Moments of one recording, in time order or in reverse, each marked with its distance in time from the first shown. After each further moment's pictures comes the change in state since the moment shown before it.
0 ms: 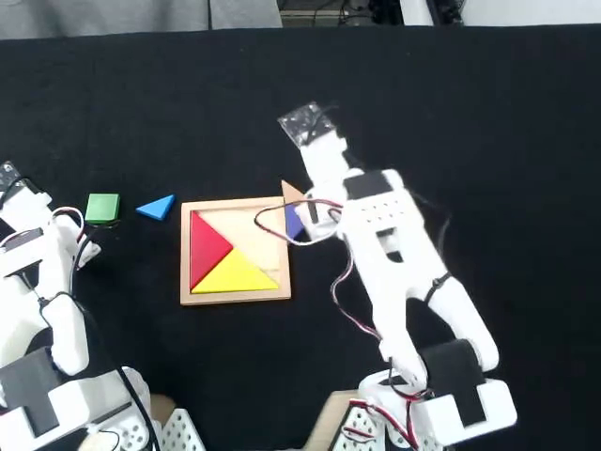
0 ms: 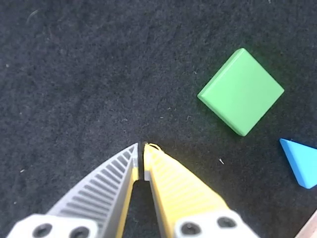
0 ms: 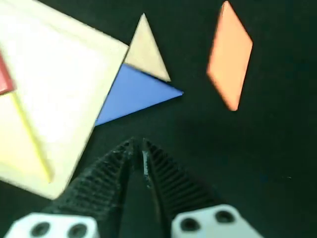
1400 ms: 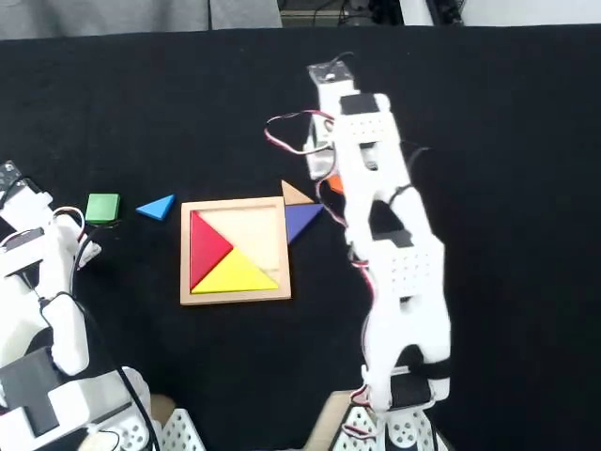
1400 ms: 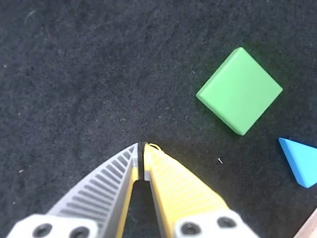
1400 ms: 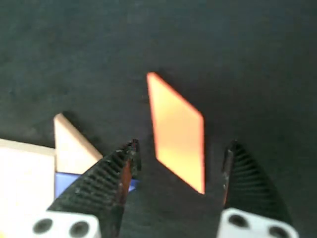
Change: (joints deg) left arm 0.2 0.0 0.0 0.0 0.0; right arm 5.2 57.1 -69.9 25.3 -10.4
